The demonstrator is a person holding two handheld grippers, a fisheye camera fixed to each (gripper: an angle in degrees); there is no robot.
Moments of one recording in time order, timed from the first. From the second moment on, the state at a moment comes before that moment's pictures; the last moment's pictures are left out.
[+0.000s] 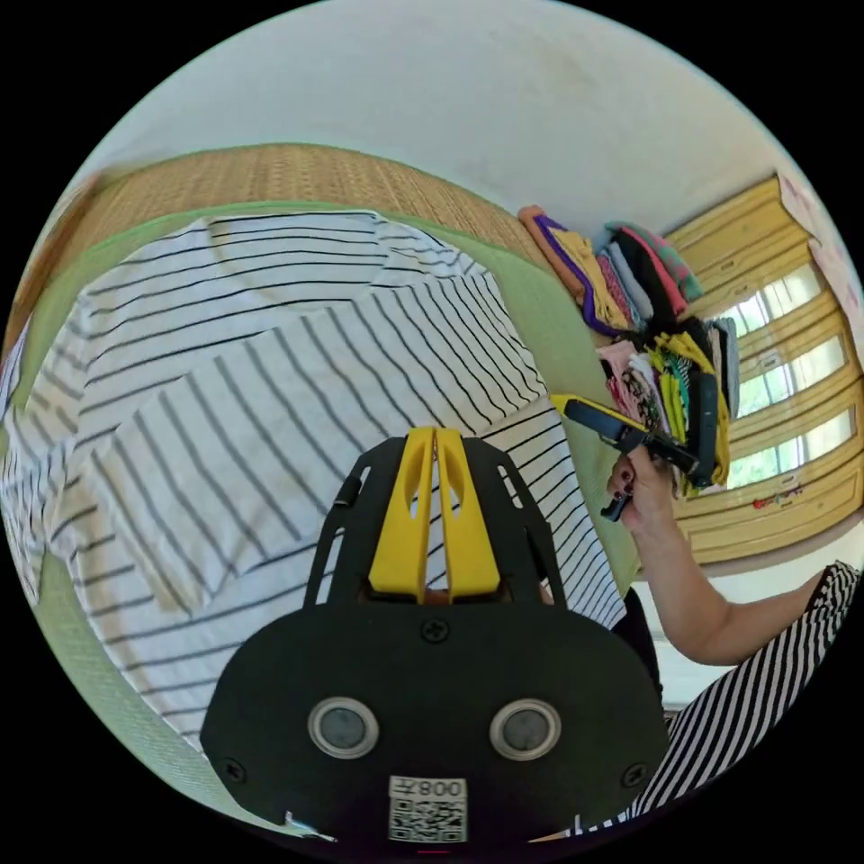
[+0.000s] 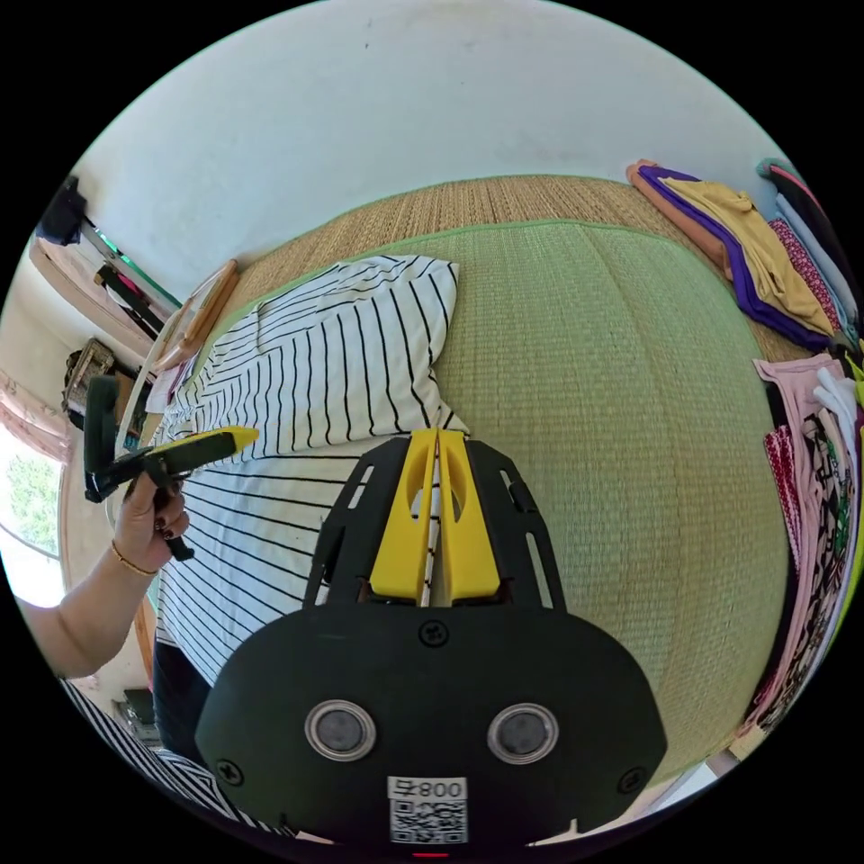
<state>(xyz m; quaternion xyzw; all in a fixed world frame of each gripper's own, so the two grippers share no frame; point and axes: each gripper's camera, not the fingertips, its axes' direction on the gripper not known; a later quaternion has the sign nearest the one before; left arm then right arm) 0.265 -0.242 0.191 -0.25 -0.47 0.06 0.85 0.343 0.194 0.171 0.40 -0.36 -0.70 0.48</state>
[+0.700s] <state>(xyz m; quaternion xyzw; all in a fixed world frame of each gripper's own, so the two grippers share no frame) 0.160 0.133 -0.418 0.23 -0.52 -0.16 0.81 0.447 0.464 0.165 0.28 -0.27 -0.87 0.31</state>
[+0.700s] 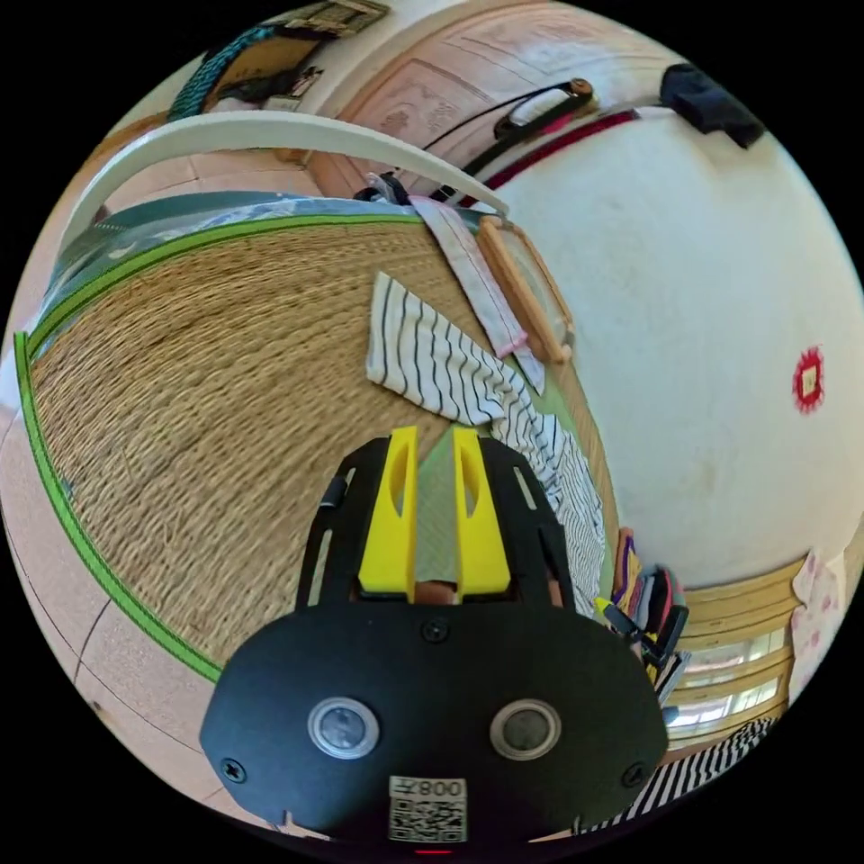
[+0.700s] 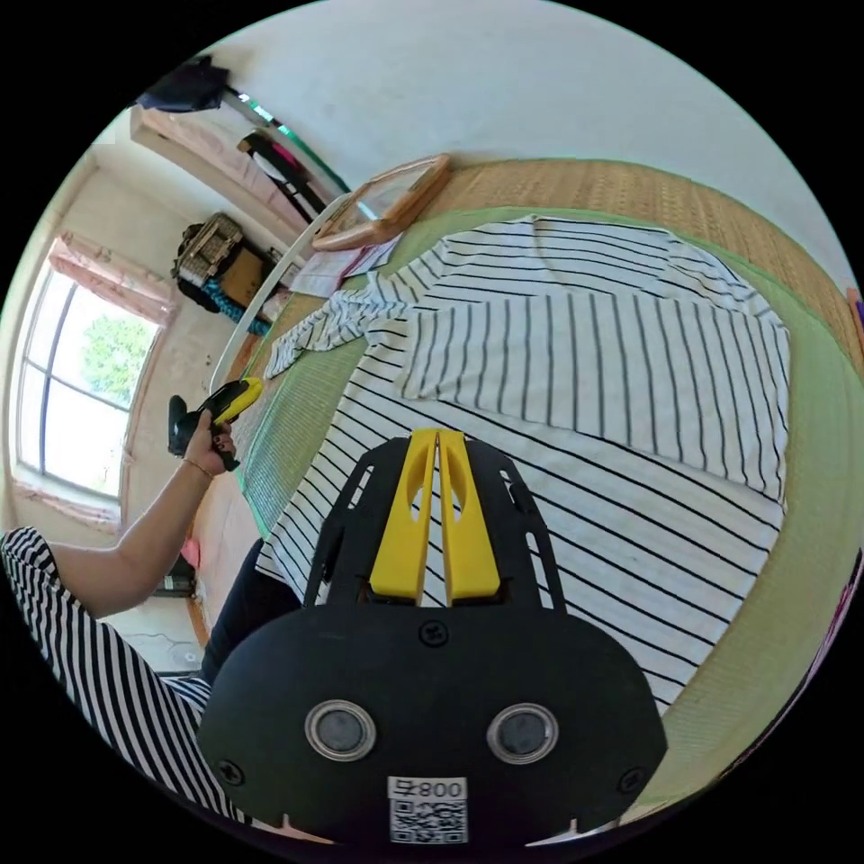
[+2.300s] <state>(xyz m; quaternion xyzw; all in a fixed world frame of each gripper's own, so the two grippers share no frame) -0.079 0.437 -0.698 0.34 -0.42 -0.12 0.83 0.573 1.105 0.222 0.34 -0.03 -0.94 0.09</state>
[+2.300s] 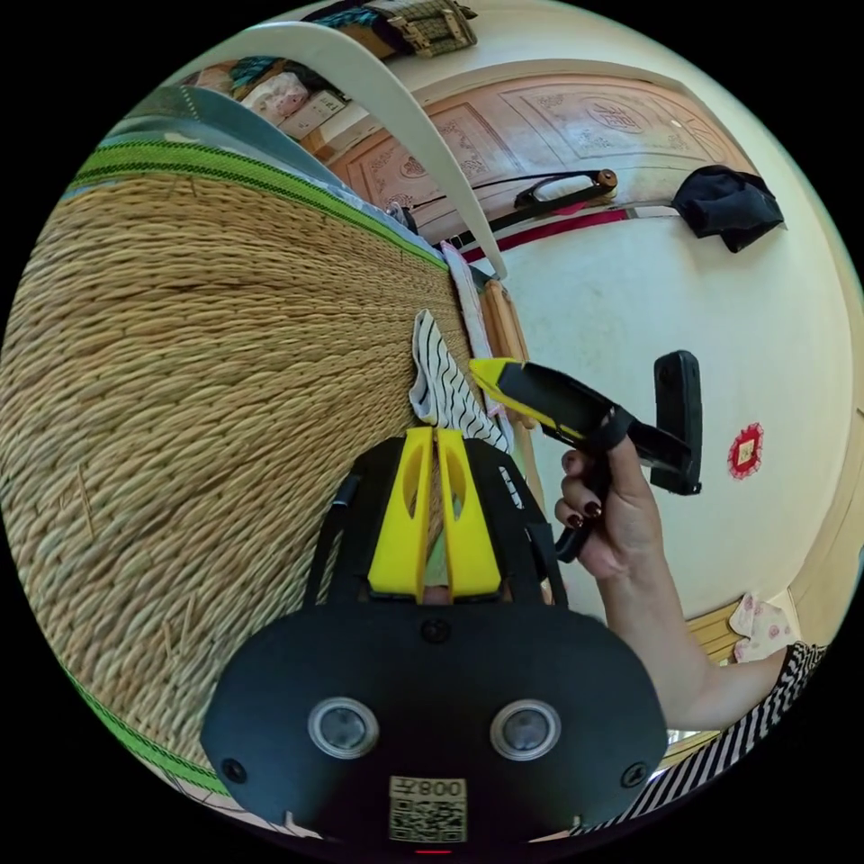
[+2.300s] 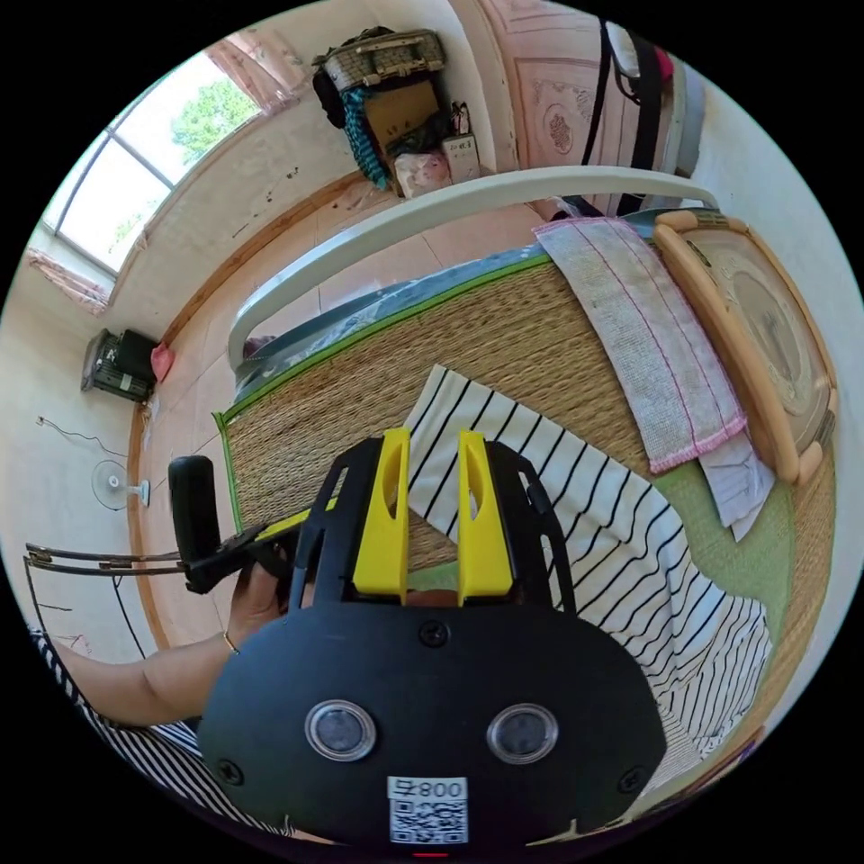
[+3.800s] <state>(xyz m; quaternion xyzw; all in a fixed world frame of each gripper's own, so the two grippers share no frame) 0.342 -0.107 -0.402 0.13 -0.37 0.22 0.89 0.539 0.736 -0.018 0.18 -0.40 -0.90 0.09</state>
